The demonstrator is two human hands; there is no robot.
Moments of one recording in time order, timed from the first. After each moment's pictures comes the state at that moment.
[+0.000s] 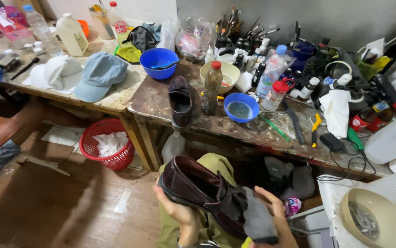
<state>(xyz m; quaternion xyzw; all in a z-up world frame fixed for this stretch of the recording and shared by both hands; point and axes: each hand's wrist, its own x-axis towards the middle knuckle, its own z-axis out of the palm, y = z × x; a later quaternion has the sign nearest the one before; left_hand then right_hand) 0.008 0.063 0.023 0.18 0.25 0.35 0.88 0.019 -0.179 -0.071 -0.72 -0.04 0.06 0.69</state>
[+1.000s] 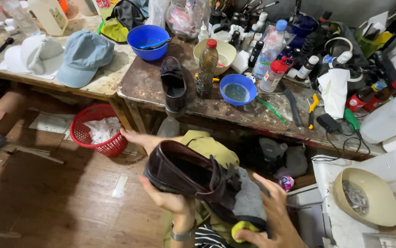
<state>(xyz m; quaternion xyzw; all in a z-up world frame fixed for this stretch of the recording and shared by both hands) 0.000 0.077 0.091 0.11 0.27 0.30 0.91 -0.053 -0.130 0.067 -0.91 -0.22 -0.09 0.33</state>
